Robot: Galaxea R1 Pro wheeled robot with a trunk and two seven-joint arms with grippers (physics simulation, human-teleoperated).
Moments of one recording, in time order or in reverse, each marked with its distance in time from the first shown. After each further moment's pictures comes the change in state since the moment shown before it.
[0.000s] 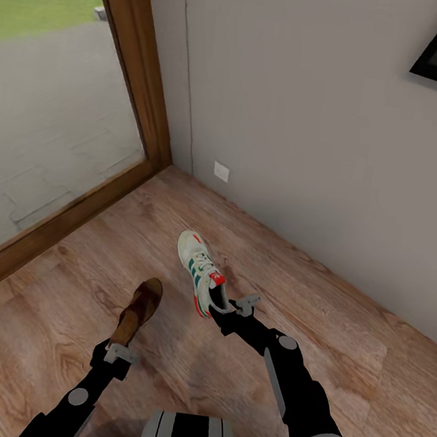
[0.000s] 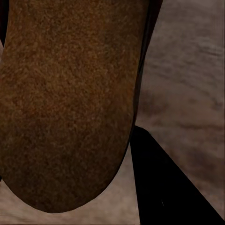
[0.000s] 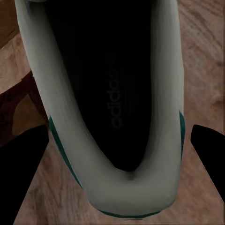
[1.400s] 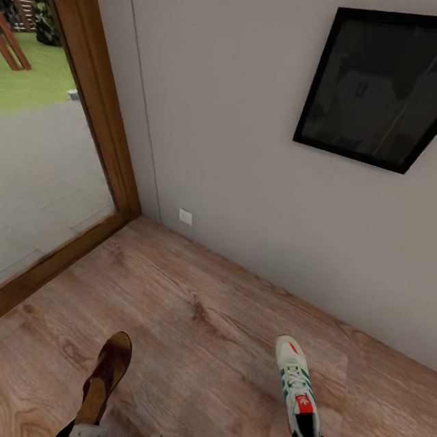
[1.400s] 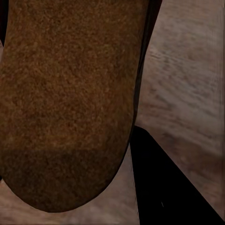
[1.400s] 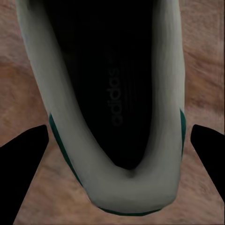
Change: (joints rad) left arm 0.215 -0.008 0.157 0.174 0.102 -0.242 -0.002; right arm 0.138 -0.234 -0.058 1.021 -0.096 -0.983 -0.539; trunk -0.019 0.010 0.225
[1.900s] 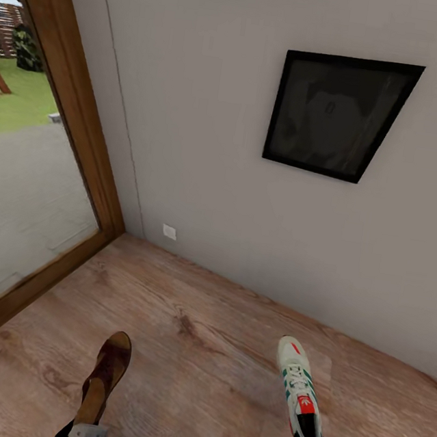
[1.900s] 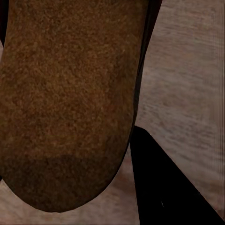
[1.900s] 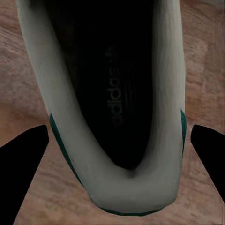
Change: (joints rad) left arm 0.000 0.003 -0.001 -0.001 0.000 0.000 0.000; right arm 0.002 0.001 0.000 0.000 -0.011 0.000 -0.014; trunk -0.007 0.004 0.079
